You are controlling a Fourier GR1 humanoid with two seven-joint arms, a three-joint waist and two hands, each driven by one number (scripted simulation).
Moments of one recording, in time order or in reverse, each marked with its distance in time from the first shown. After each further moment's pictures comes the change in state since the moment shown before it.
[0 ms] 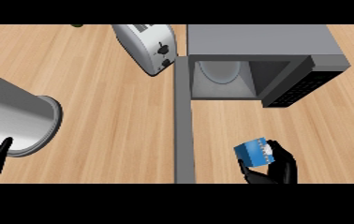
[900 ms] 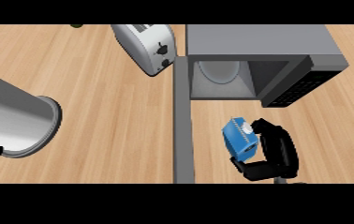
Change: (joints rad) left arm 0.034 0.000 0.063 0.017 0.044 -0.068 -0.018; right arm -0.011 -0.088 0.163 -0.410 0.072 0.080 0.400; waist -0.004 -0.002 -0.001
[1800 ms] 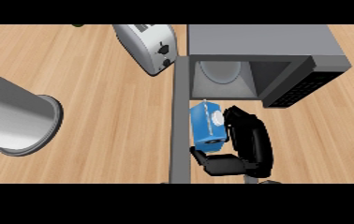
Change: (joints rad) left arm -0.019 0.030 0.121 0.052 0.093 -0.066 0.024; right arm -0.049 0.124 0.212 -0.312 0.139 -0.389 0.312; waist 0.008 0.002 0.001
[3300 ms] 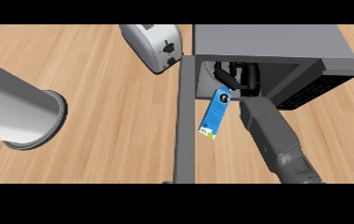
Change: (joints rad) left arm -0.115 0.063 0.072 0.171 -0.027 -0.068 -0.015; right arm -0.767 -0.050 -0.446 1.200 -0.041 -0.056 -0.447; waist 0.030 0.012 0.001
